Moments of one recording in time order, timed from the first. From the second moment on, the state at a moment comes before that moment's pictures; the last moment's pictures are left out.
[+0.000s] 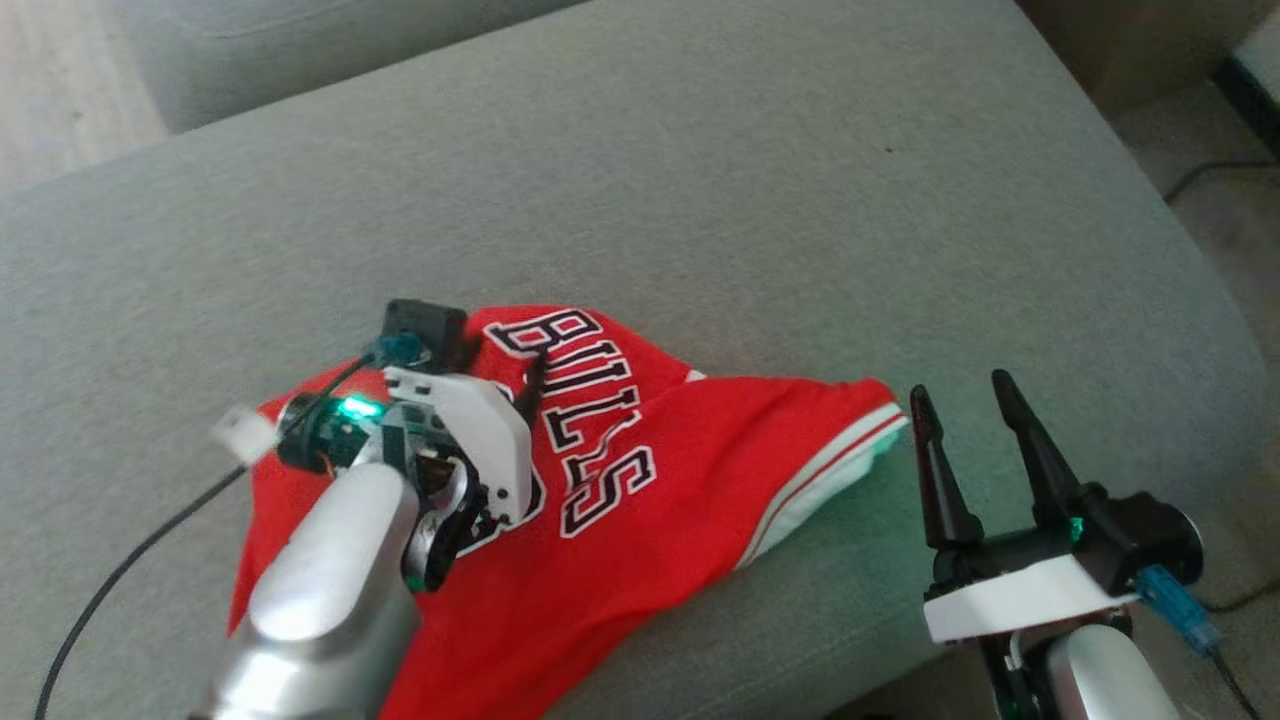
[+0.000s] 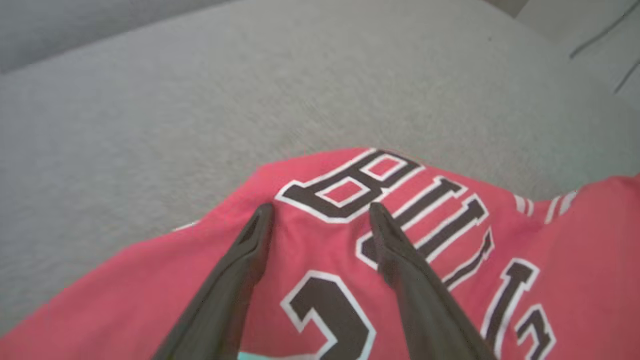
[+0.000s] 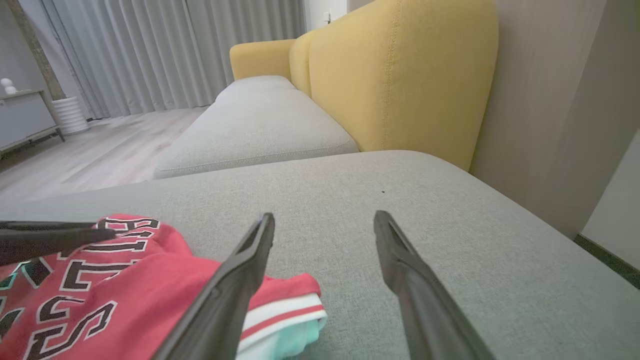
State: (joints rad) left arm -0.48 0.15 -0.49 0.42 -0.42 0.01 0.41; right arm -0.02 -0.05 0.13 0.14 0.11 0.12 -0.25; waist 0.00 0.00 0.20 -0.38
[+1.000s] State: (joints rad) left arm -0.69 0.15 -0.51 0.66 -0.41 0.09 -0.04; right arm -0.02 -0.05 0.15 0.15 0.11 0.12 -0.25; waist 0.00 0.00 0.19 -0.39
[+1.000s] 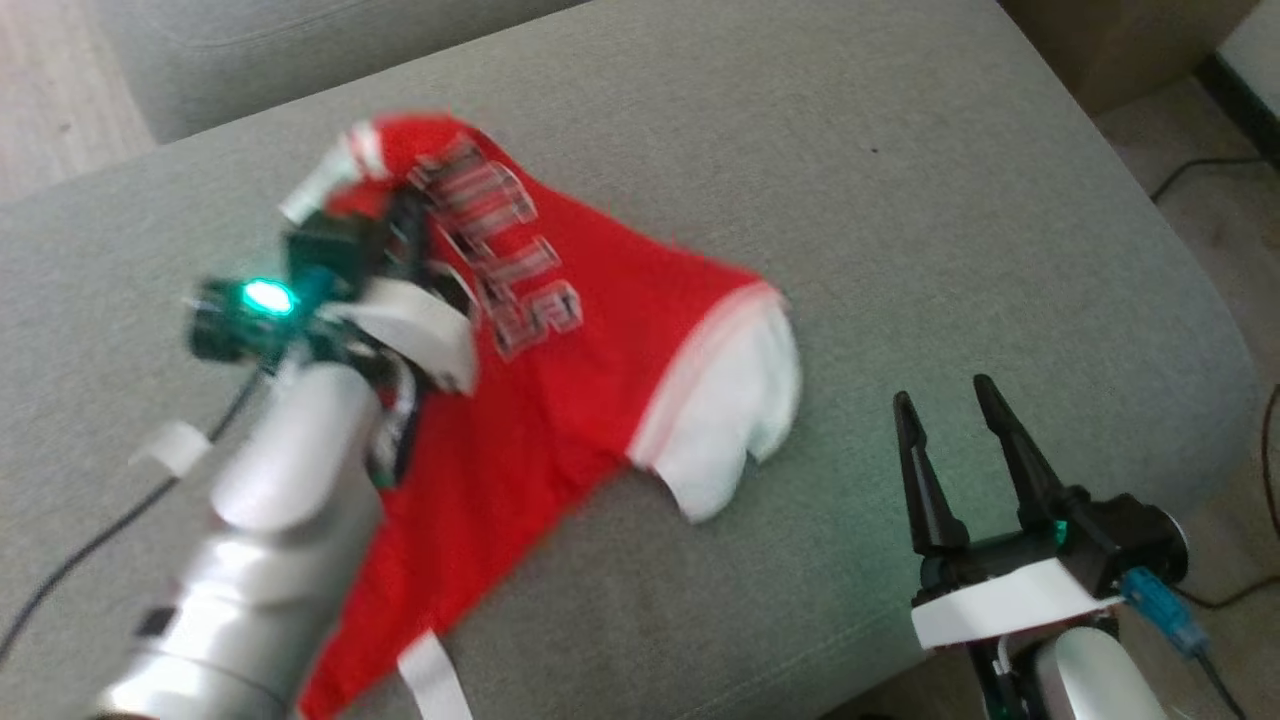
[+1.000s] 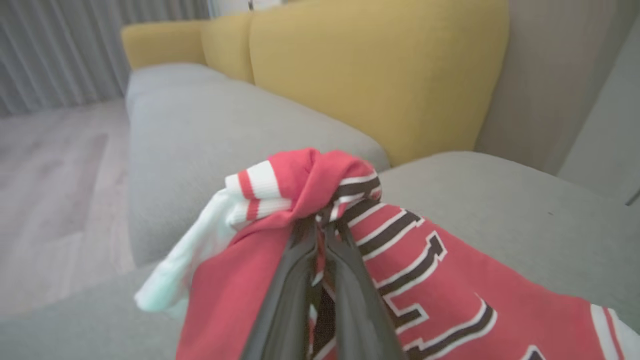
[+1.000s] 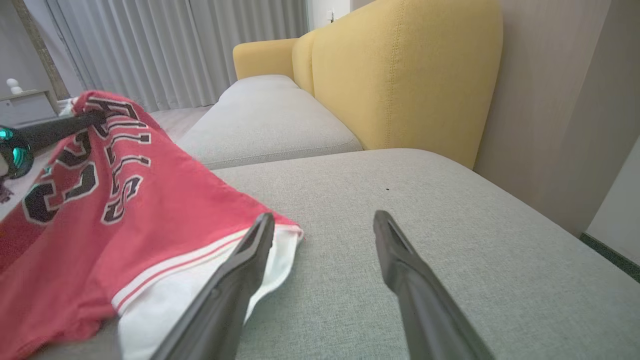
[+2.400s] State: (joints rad) left arm 0.17 0.10 -0.19 0.14 -0.30 0.08 -0.25; right arm 0.04 -0.04 -0.11 0.15 -0.01 0.12 -0.25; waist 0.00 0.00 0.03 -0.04
